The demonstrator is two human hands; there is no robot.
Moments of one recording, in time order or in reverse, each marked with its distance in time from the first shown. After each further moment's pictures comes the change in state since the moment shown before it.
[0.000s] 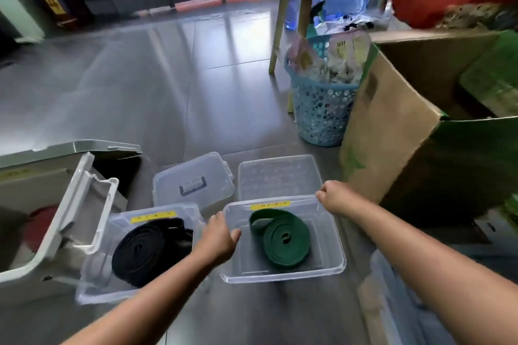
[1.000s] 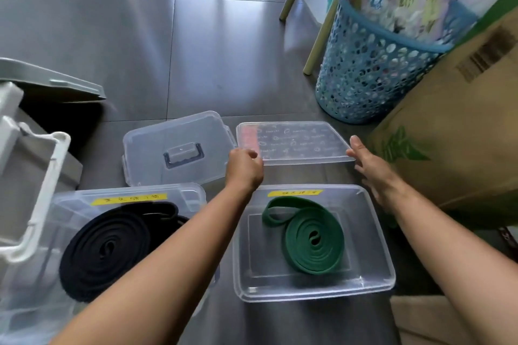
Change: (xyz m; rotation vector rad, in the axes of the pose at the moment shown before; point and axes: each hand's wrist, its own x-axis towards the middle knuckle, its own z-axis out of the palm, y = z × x) left_hand 0.158 -0.003 0.023 -0.768 0.139 -0.015; right_hand 0.077 -0.015 0.034 0.820 0.095 0.154
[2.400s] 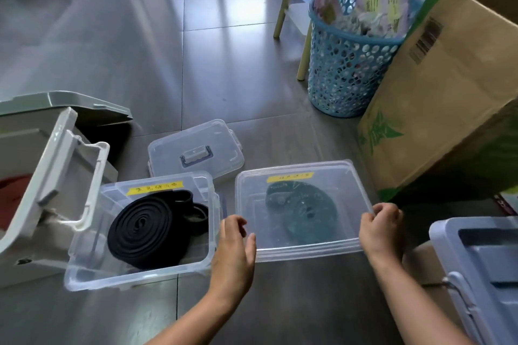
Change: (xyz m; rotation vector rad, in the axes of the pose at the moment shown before) left_hand -0.180 -0.070 -0.026 0.292 0.054 0.275; right_hand -0.094 0.114 0.016 -0.339 0.663 -0.016
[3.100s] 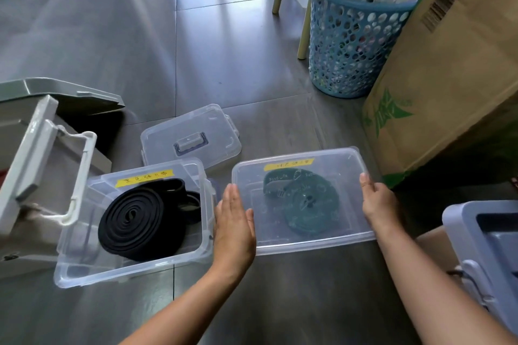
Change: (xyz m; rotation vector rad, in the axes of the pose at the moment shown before) left_hand 0.028 0.003 0.020 0.157 -0.012 -0.075; right_hand 0.037 0.002 0.017 0.110 -0.261 0.050
